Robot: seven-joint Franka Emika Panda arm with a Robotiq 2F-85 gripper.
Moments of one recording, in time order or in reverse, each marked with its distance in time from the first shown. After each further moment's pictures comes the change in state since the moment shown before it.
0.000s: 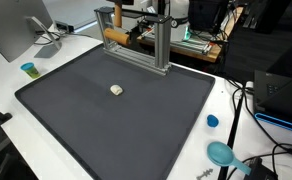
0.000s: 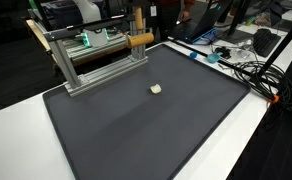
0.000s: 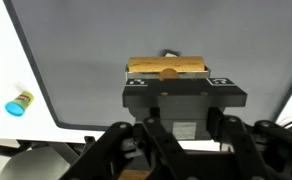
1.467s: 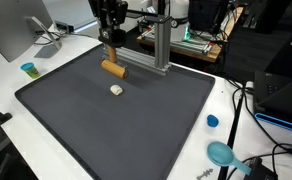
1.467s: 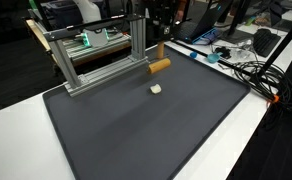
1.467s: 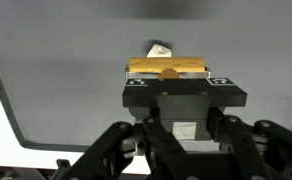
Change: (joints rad) arm 0.036 0.494 0.023 0.342 -0.035 -0.011 0.097
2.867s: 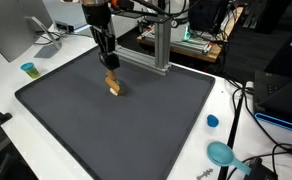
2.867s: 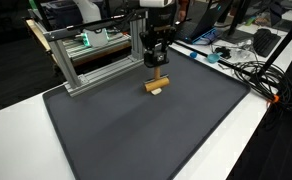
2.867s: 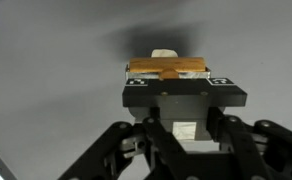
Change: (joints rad) arm -0.004 0.170 -0.082 0.001 0.120 0.146 0.120
